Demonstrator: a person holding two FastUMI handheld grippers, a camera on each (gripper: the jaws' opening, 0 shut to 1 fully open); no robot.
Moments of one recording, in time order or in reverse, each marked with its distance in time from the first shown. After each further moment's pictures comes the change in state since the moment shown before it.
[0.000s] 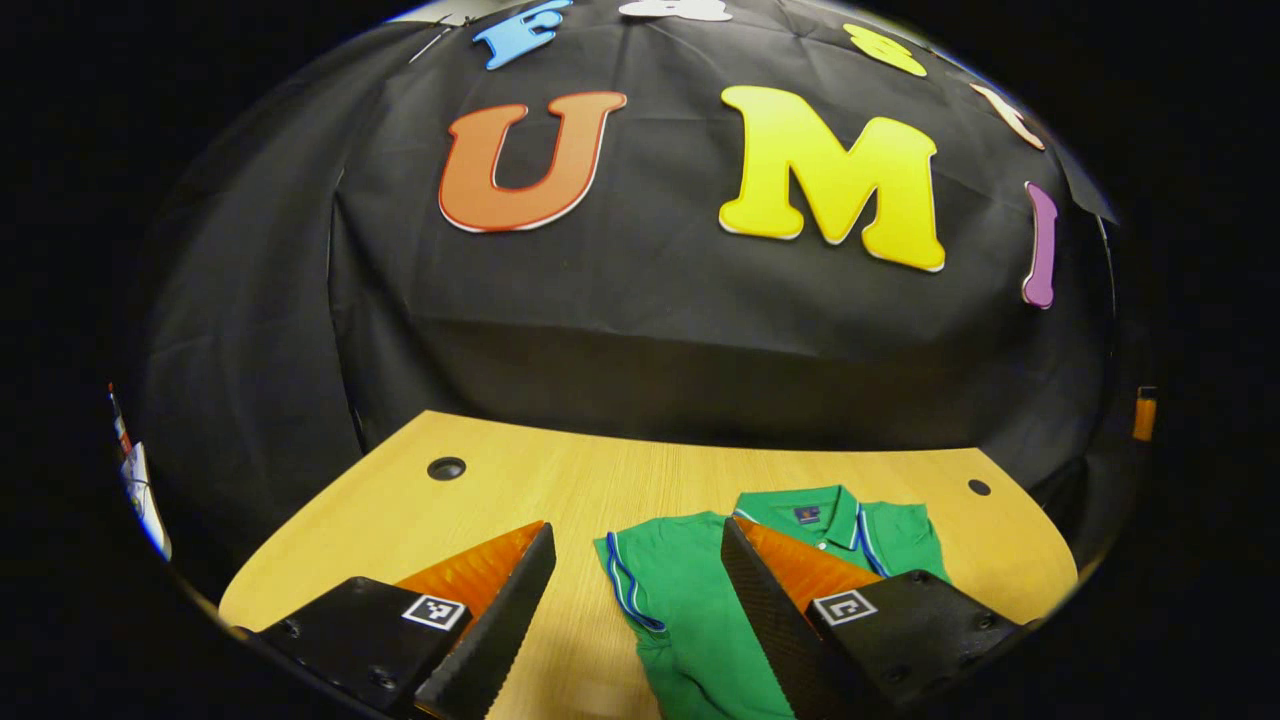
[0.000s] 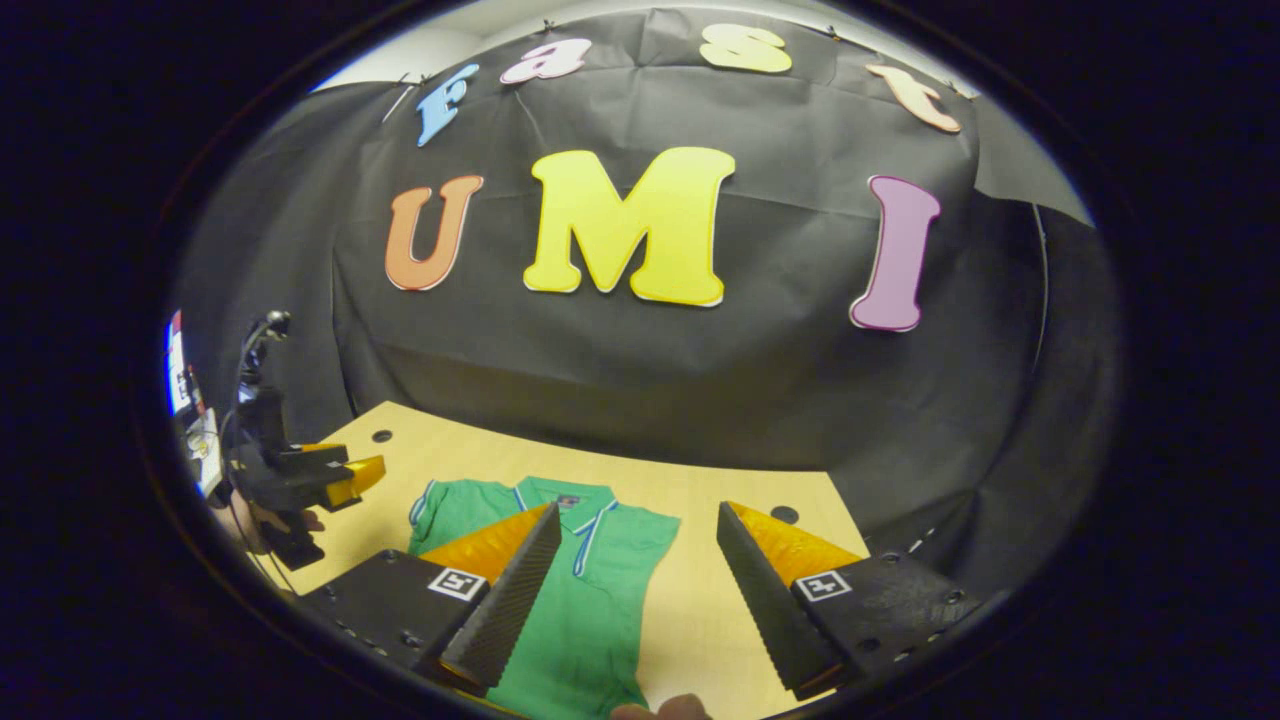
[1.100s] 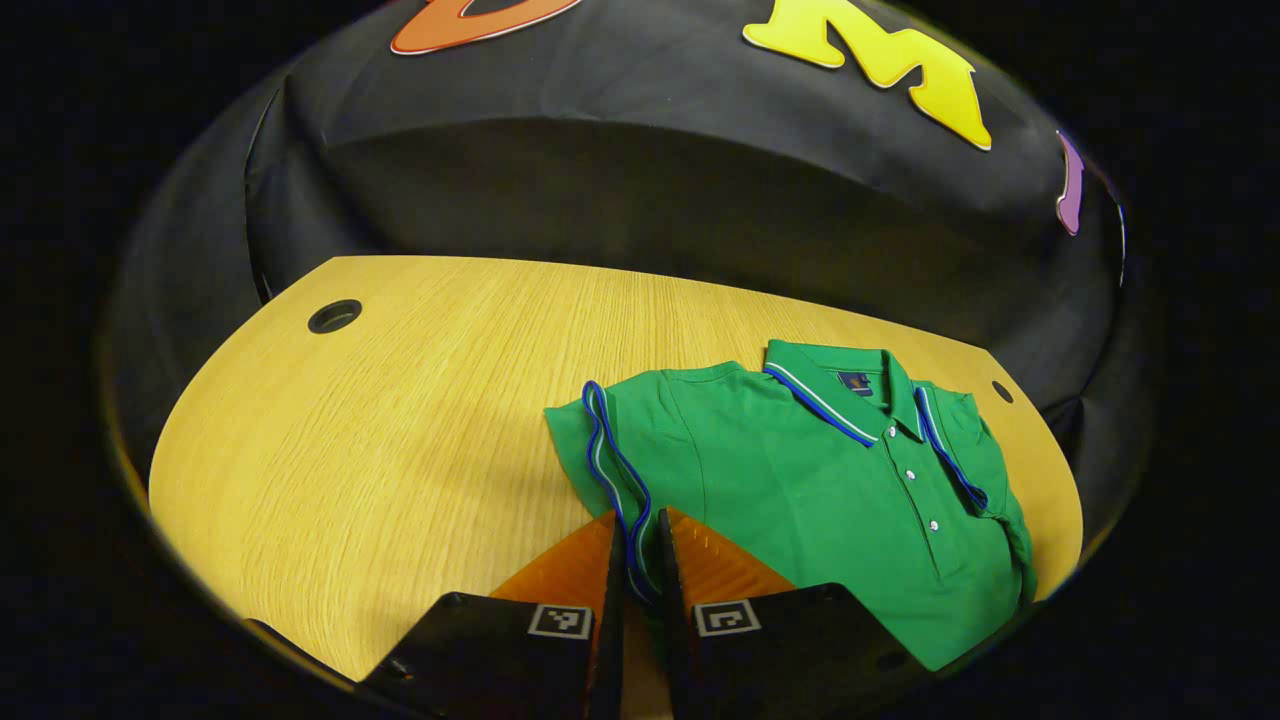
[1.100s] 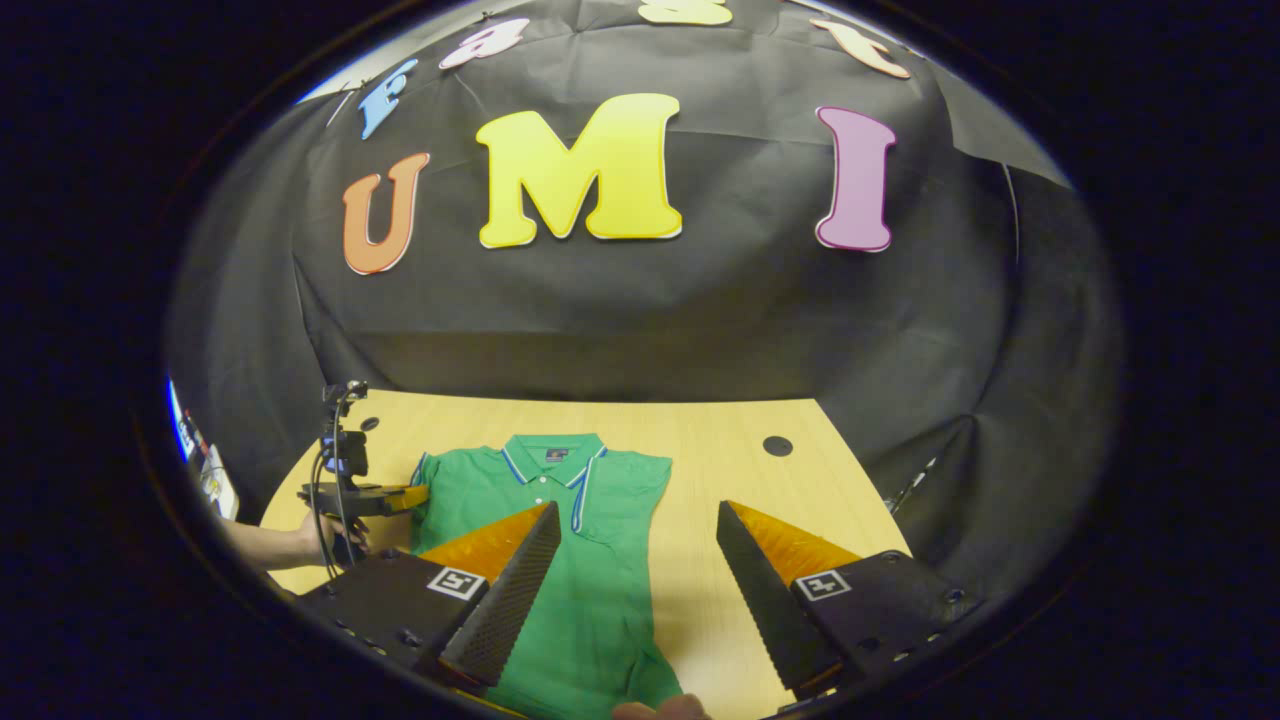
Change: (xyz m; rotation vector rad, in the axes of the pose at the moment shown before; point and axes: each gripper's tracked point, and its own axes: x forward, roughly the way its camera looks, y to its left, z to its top) left arm 0.092 -0.005 -0.105 -0.037 0.276 -0.142; right arm -0.002 -0.010 -0.047 0.124 0.159 -0.052
